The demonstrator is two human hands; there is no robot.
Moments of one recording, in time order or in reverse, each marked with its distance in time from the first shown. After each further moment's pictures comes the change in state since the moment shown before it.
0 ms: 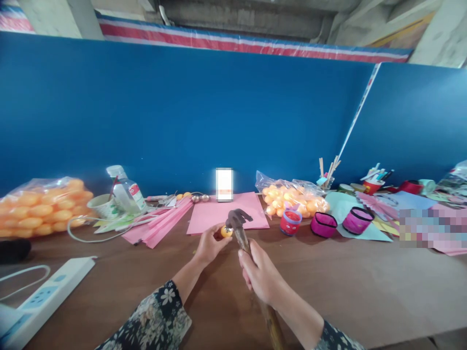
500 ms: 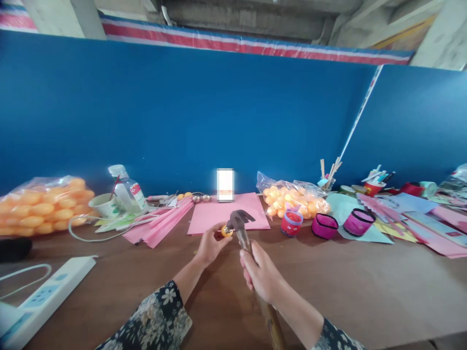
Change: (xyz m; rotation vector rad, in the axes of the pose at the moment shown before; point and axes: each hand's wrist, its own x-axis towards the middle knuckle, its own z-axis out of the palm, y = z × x) left_hand 0.002 -0.004 0.000 -0.069 0.017 -0.018; right_hand 0.000 -0.005 0.000 0.052 -0.003 0.041
